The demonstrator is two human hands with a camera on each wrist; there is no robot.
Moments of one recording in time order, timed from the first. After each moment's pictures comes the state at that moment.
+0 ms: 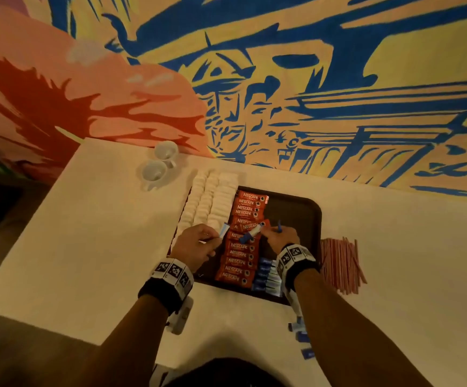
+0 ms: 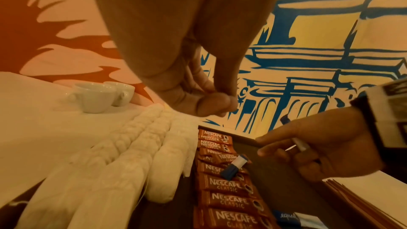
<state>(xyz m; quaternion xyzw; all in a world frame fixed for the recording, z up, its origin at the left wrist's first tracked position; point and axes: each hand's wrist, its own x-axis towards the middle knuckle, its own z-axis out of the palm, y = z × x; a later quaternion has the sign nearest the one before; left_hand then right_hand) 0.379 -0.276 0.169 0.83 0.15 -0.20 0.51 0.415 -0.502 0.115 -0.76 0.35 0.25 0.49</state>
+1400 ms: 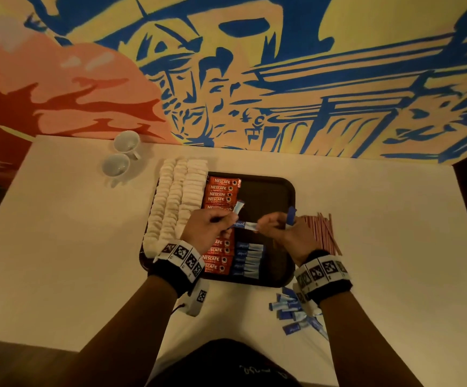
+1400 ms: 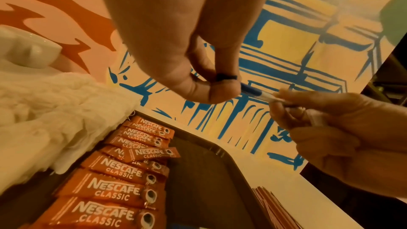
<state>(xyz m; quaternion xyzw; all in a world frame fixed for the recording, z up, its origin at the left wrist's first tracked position) 0.396 -0.362 0.173 0.77 0.09 -0.23 0.59 0.354 -0.576 0.170 -0.67 0.18 0.18 0.70</state>
